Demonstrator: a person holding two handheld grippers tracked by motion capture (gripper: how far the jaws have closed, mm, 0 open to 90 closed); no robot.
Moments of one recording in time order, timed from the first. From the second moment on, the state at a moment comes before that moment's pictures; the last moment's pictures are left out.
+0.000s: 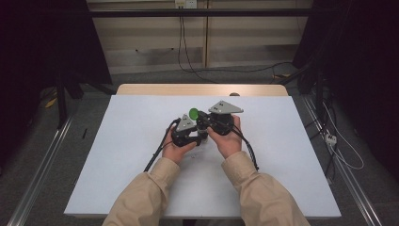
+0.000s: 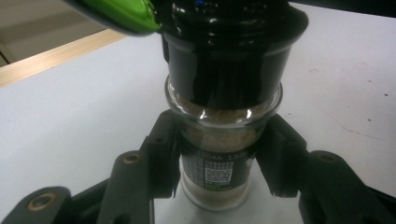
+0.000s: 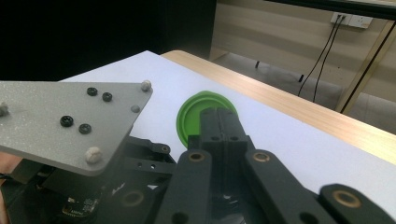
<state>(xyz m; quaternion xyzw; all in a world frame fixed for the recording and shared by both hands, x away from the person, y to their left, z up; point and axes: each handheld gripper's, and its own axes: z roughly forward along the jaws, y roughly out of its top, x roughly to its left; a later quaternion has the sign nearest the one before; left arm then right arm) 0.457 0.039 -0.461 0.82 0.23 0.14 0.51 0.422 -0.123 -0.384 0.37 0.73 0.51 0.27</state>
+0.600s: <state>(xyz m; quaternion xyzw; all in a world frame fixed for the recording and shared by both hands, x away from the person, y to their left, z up) 0.459 0.042 -0.461 0.81 0.23 0.14 0.52 0.422 -0.127 -0.384 0.38 0.73 0.51 0.26</state>
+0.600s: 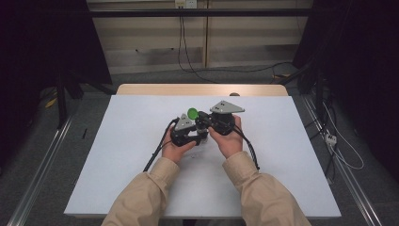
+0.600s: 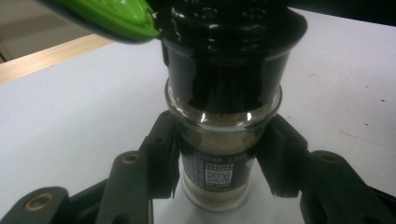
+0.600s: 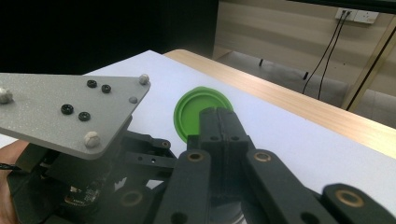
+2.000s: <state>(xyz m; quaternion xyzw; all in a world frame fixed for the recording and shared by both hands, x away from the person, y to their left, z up) 0.435 0.098 -0.431 0.81 0.26 0.13 0.52 0.395 -0.134 -0.383 0.38 0.72 0.53 0.25</state>
